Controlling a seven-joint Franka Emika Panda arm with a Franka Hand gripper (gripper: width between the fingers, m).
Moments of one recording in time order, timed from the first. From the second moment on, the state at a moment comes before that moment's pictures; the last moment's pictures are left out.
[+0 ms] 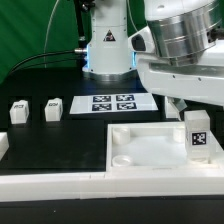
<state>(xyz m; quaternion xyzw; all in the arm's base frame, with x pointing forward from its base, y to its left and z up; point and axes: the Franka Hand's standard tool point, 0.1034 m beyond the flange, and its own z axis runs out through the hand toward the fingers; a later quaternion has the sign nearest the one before) 0.622 0.123 0.083 -0.90 0.42 0.06 0.12</state>
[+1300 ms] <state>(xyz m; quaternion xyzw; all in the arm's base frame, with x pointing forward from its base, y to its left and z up) 0.630 0.121 0.086 -1.00 0.02 -0.01 0.09</state>
